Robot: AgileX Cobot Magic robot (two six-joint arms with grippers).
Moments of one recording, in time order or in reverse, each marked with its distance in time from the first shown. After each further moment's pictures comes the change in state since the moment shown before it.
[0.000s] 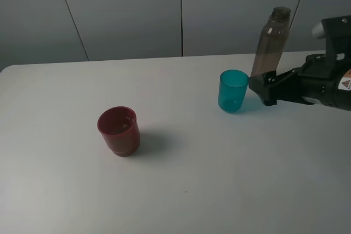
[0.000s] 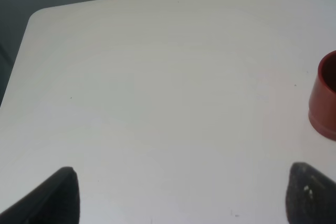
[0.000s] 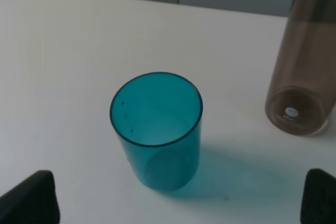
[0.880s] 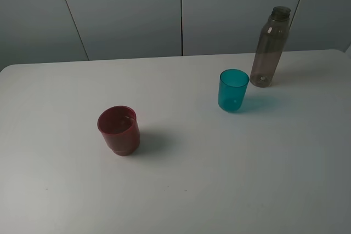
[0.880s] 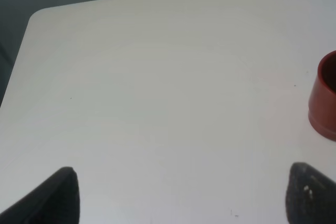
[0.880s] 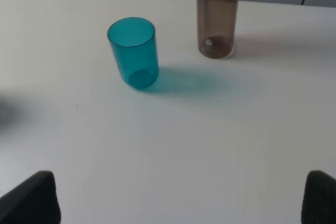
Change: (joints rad) left arm 0.000 0.000 0.000 0.000 0.000 0.000; right arm 0.000 -1.149 -0.229 0.047 1.376 -0.038
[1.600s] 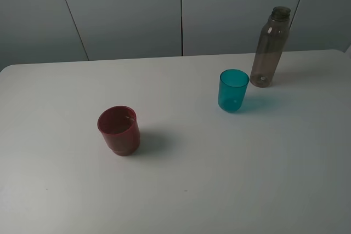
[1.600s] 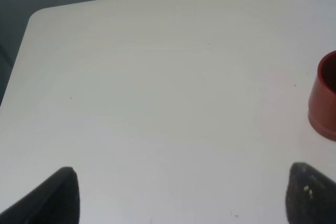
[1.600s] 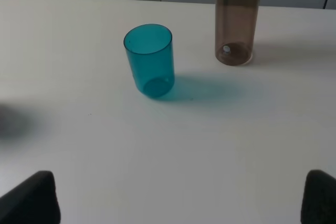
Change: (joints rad) left arm 0.000 0.000 0.000 0.000 0.000 -0.002; right arm 0.000 -0.004 0.078 0.007 -0.107 0.009
